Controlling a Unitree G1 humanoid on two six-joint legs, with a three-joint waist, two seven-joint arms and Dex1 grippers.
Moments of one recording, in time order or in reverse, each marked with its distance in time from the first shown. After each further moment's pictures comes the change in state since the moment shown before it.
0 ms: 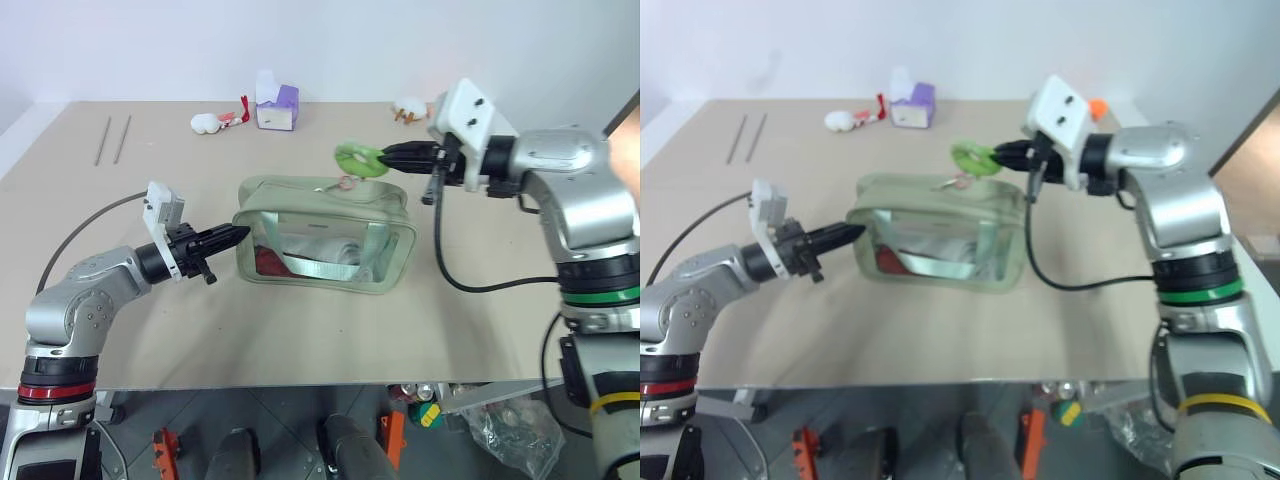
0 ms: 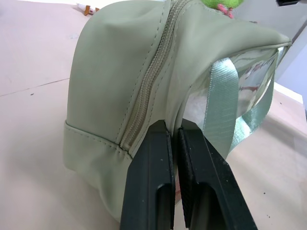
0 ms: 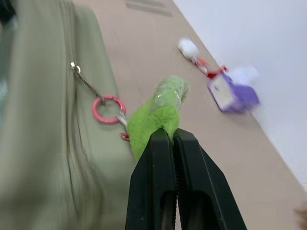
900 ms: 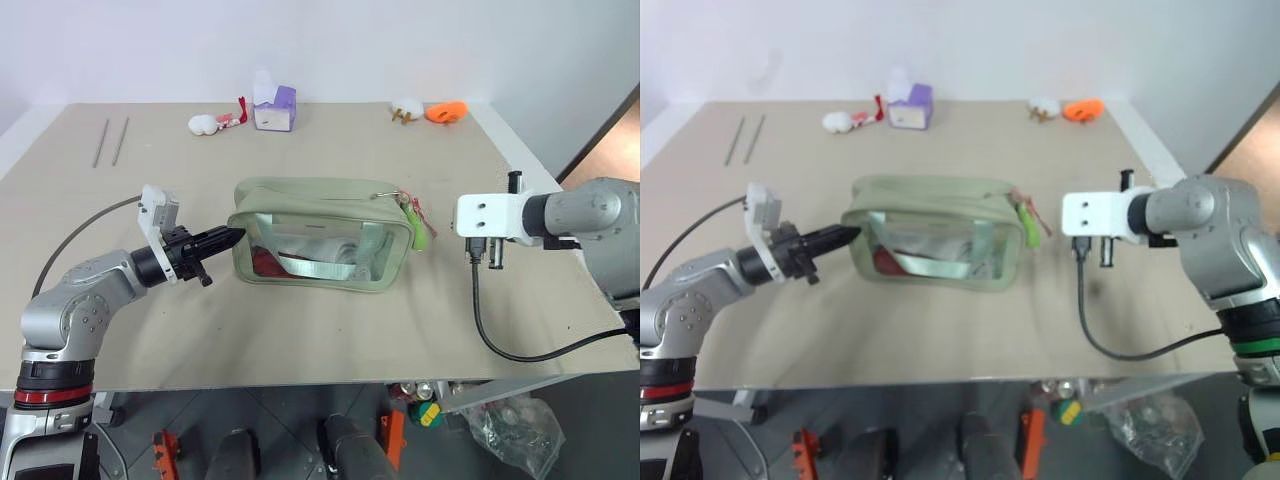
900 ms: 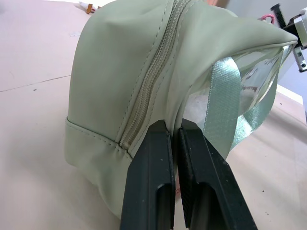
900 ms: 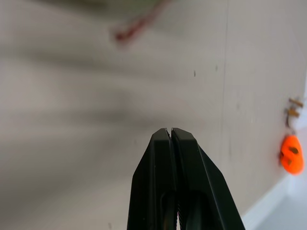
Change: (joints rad) left arm 0.022 0.002 0.022 0.001 -0.003 0.005 -0.005; right arm 0.221 -0.198 0.119 -0.060 -0.399 -0.203 0.059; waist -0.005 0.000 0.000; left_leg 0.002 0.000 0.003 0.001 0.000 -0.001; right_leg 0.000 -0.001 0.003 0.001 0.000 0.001
